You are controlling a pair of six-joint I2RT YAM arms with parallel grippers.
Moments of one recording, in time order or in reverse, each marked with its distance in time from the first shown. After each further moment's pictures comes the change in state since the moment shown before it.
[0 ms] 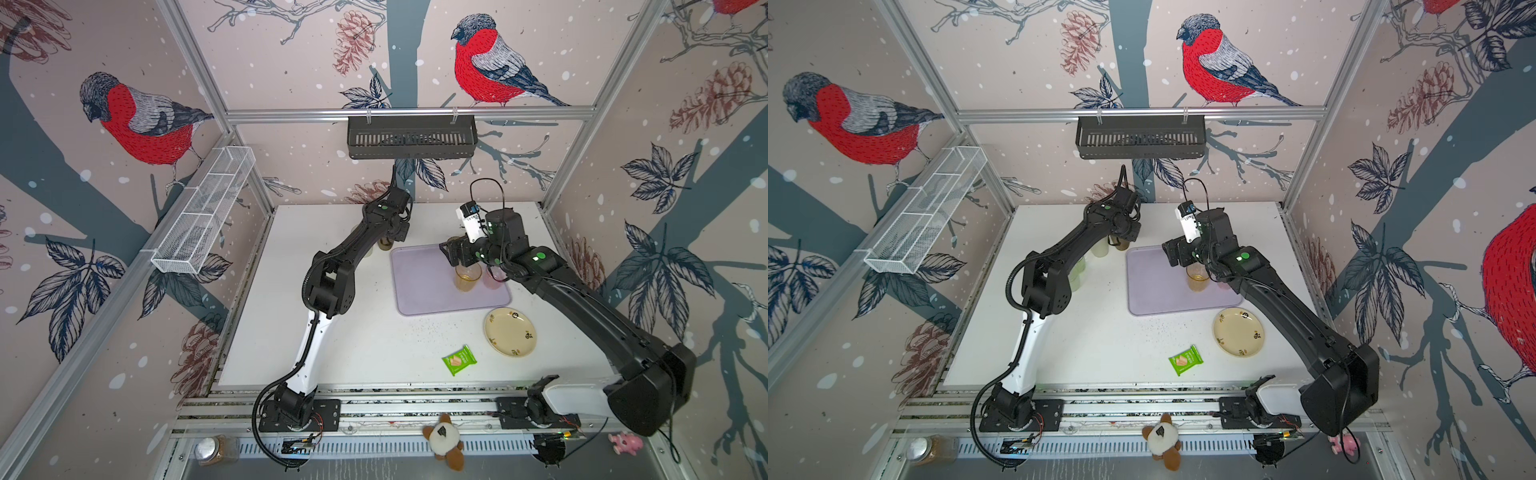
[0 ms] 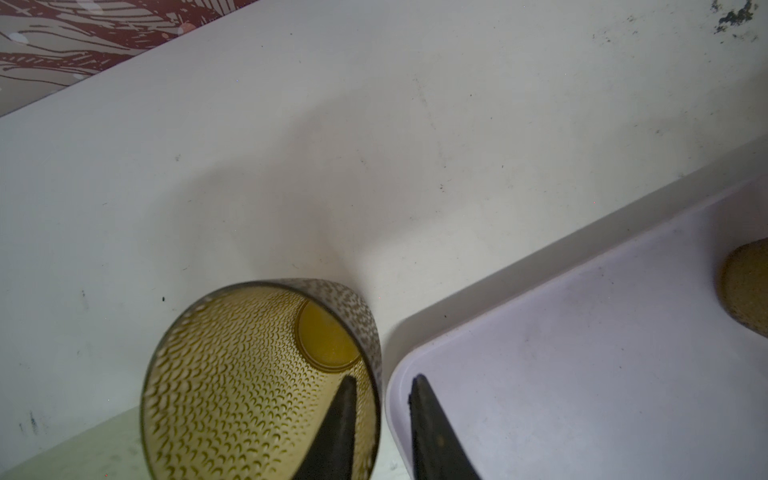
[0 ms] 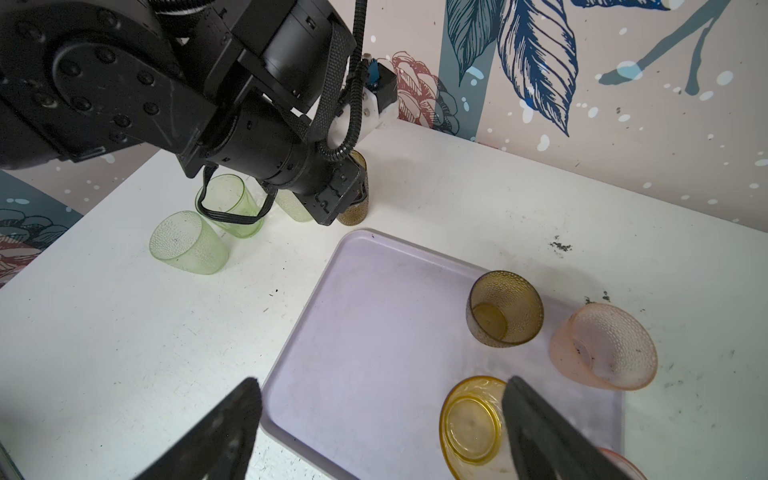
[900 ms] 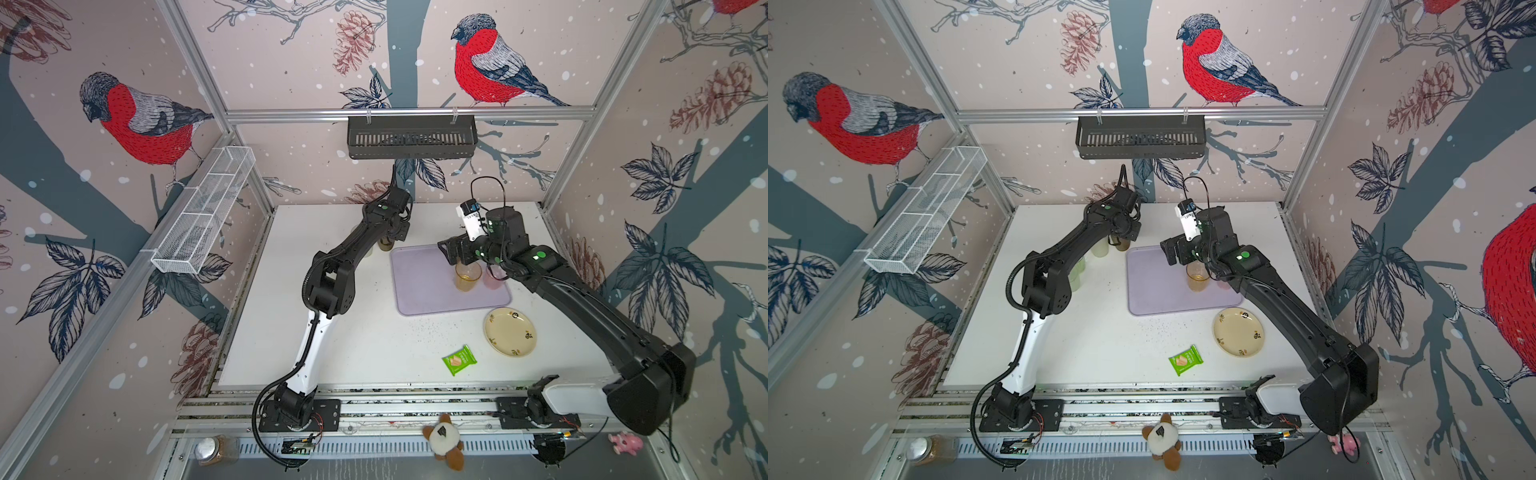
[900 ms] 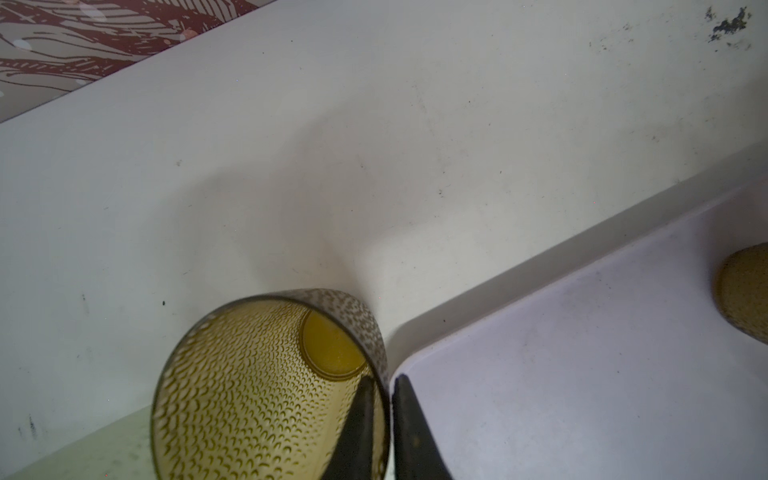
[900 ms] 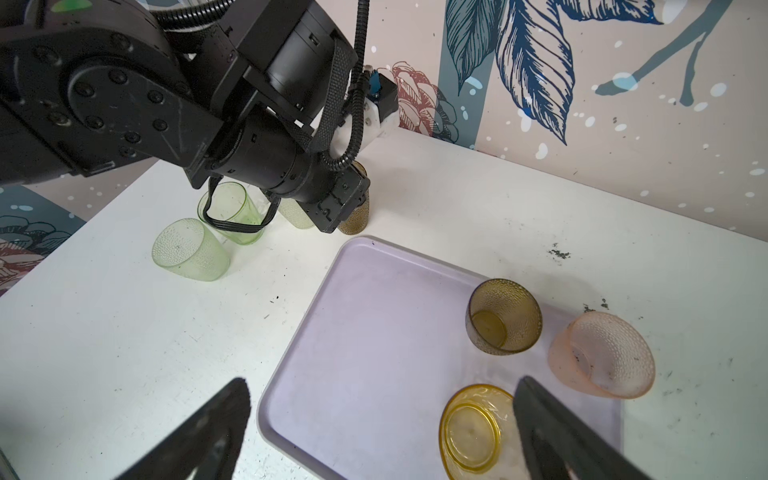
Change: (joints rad) left arm 0.000 0.001 0.002 0.008 0.000 -0.001; right arm -0.001 0.004 0.011 0.007 -0.002 0.000
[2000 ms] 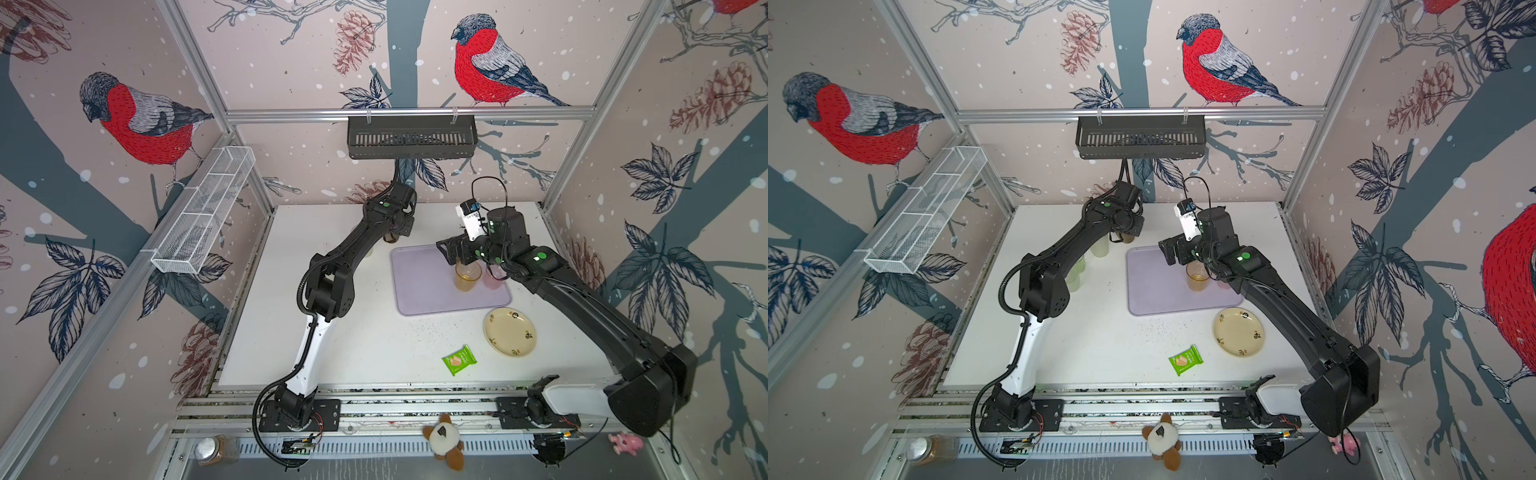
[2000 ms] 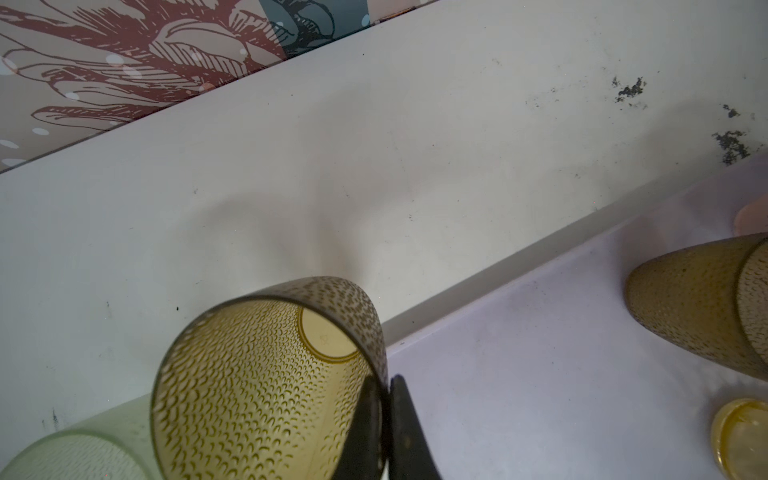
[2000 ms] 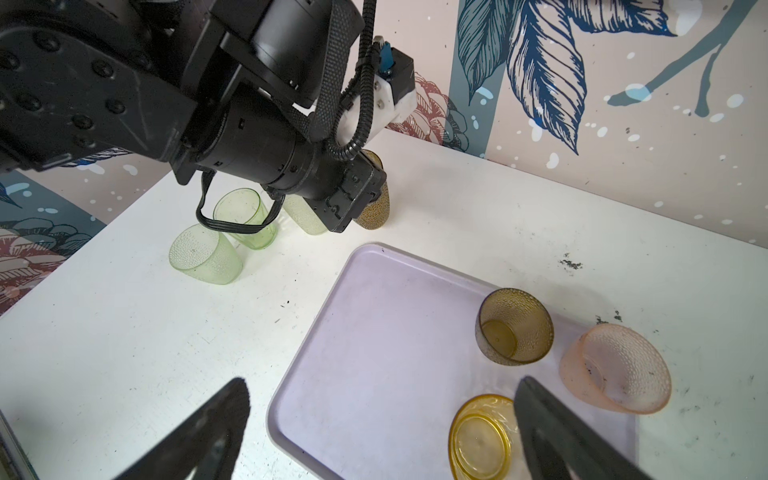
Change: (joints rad) left arm -0.033 -0.056 0.016 -0.006 -0.005 -0.027; right arm 0.000 -0.014 -0.018 0.031 -0.029 0.000
